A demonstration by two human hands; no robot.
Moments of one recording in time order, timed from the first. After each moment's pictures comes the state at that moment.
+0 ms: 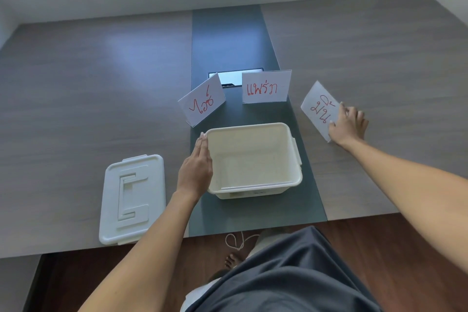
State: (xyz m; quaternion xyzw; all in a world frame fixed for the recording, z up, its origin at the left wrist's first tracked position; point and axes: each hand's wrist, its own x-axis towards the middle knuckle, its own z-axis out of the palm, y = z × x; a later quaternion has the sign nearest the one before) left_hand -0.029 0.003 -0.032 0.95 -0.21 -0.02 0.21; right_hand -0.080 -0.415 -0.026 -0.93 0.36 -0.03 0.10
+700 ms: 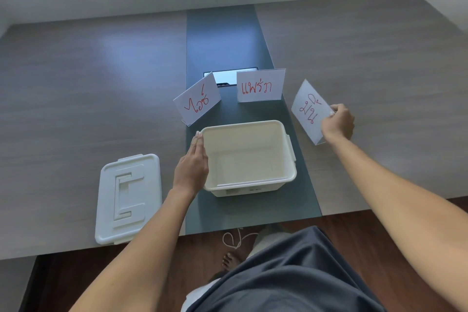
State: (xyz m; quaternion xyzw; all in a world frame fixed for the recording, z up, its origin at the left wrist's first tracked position) left_hand -0.030 0.002 -0.032 0.95 -0.20 -0.03 0.22; right_hand -0.085 -0.365 0.017 -0.80 0.50 -0.16 0.29
